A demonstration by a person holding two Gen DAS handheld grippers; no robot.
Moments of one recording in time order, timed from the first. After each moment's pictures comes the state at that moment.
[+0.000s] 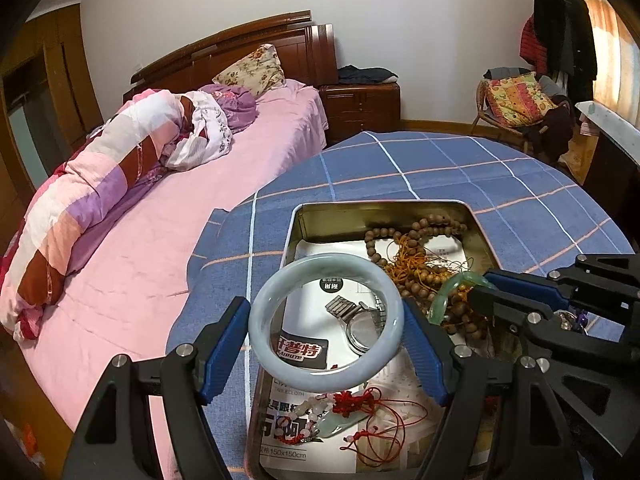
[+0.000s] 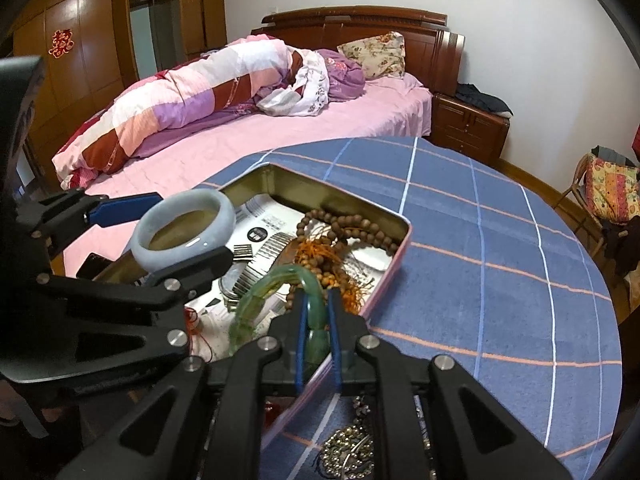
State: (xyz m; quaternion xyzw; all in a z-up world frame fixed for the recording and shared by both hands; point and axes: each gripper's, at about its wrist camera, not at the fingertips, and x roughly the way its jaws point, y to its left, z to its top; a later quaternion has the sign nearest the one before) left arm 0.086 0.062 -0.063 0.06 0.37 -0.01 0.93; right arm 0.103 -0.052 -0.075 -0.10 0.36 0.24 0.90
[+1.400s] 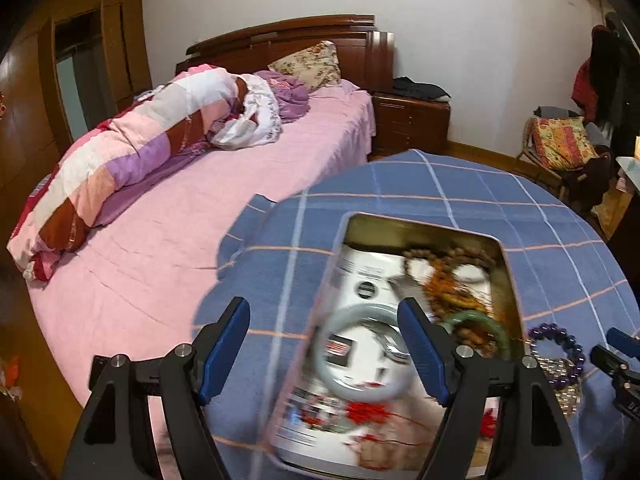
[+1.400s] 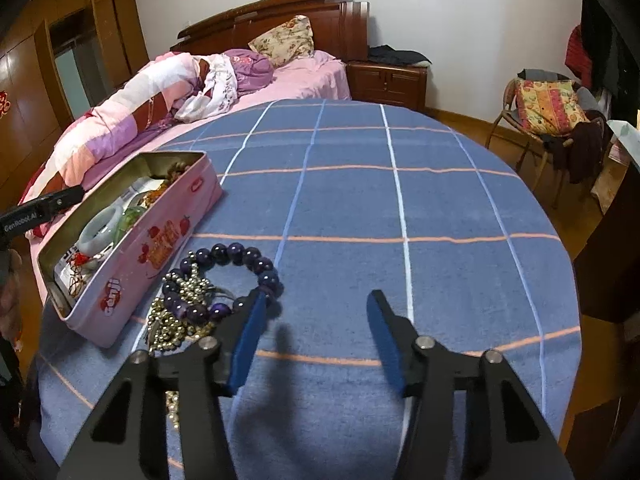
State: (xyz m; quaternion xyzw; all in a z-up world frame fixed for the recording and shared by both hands) left arm 0.080 0.075 -0.055 -0.01 0.36 0.07 0.93; right arm 0.080 -0.198 -0.088 -0.01 0.40 0.14 0.91
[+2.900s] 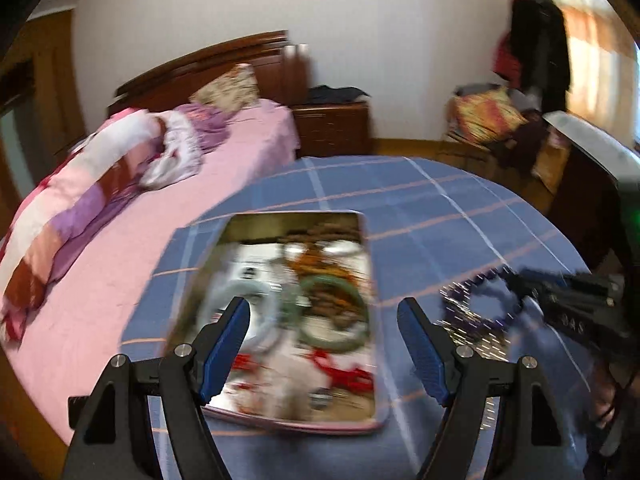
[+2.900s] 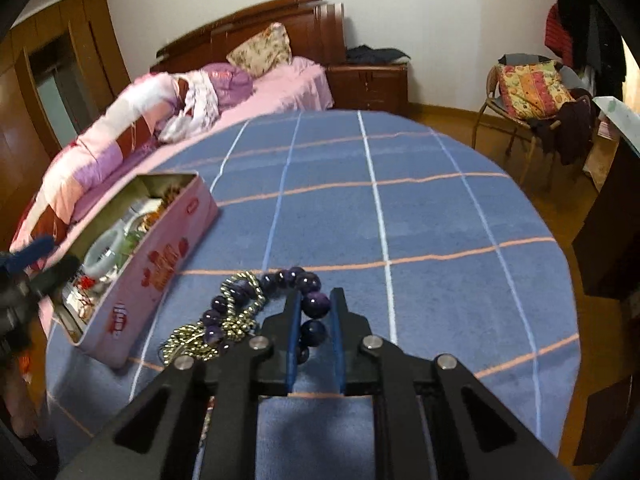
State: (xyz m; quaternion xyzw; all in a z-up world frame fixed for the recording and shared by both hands) left arm 0.049 -0.018 -0.039 0.05 0.34 -0.06 0.94; right arm 0.088 -0.213 -0.076 0.03 0.39 0.11 0.91
